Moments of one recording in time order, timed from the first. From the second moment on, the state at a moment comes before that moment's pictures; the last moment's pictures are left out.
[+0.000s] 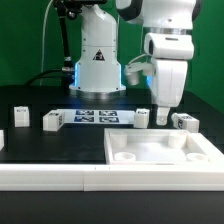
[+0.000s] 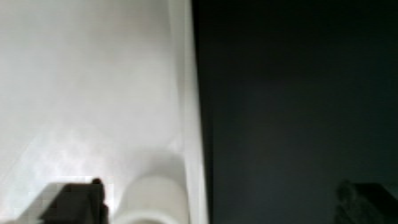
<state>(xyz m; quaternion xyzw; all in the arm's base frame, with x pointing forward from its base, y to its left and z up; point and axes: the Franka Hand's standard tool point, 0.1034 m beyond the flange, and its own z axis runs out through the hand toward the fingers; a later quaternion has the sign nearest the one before) 0.477 0.096 0.056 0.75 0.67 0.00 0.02</state>
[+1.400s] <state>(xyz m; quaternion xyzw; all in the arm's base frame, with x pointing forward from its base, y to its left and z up) 0.454 0.144 0.045 0.98 0.22 0.00 -0.01</state>
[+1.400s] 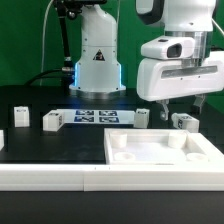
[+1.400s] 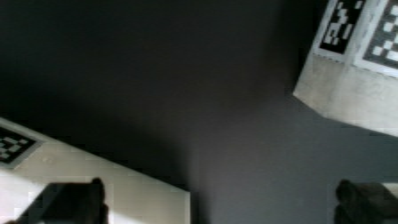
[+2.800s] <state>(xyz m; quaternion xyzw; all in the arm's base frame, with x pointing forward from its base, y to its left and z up) 0.434 0.180 0.045 0.97 0.16 -0.18 0.02</state>
